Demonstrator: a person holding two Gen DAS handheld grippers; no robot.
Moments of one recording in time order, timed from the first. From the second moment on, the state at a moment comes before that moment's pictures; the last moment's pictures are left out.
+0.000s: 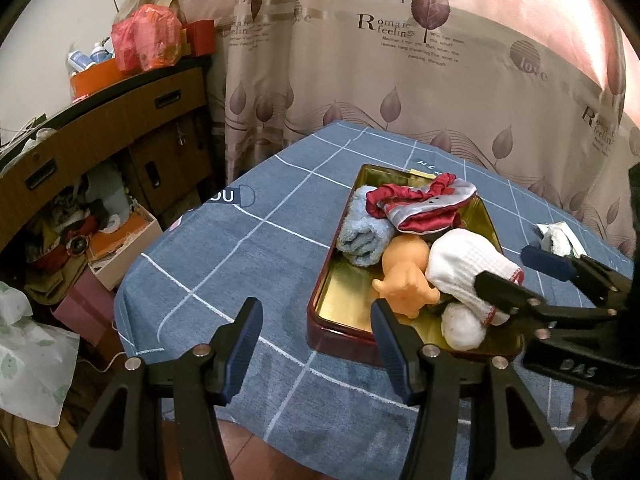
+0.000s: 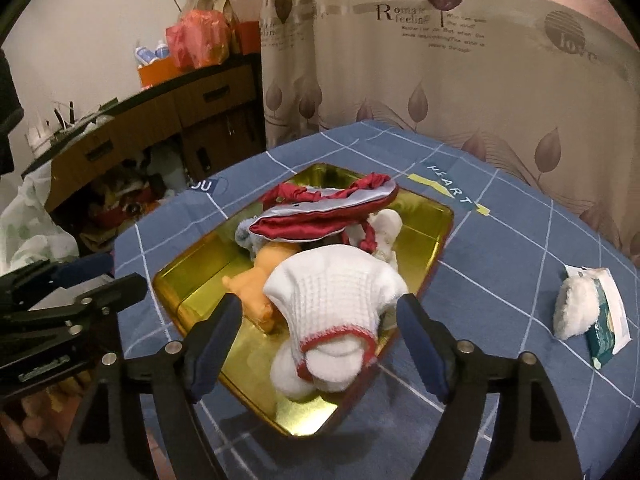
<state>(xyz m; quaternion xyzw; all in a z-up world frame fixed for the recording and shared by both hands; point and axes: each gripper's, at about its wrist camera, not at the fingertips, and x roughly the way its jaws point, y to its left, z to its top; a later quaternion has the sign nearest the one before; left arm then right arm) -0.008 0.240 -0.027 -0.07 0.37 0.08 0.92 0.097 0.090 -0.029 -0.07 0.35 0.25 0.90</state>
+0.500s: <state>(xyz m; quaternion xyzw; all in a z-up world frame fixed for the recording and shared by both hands) -0.008 0.240 -0.025 -0.06 0.36 0.09 0.93 0.122 -0.037 -0.031 0.00 0.36 0.13 0.92</state>
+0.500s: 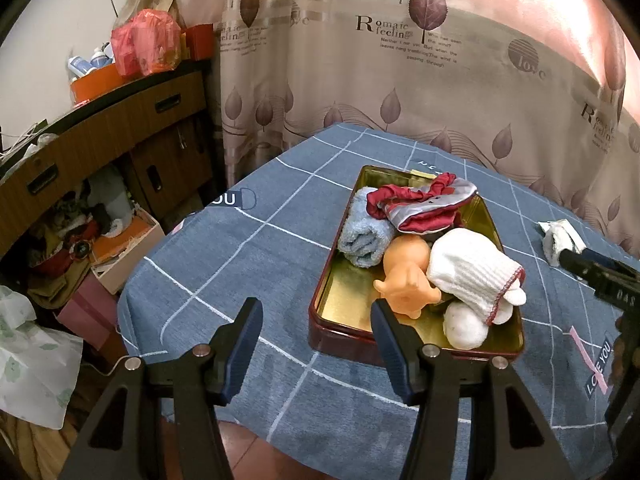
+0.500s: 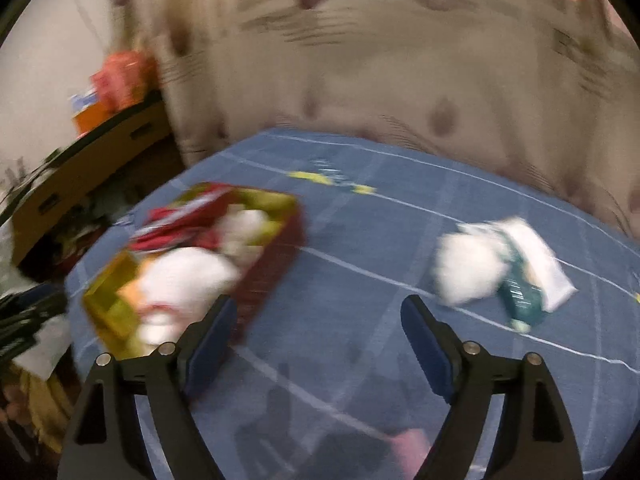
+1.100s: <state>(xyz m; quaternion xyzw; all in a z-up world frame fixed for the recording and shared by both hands) -0.005 0.228 -0.031 -0.04 0.36 0.06 0.93 0.210 -0.183 -0.062 -0.08 0.40 0.02 0.91</state>
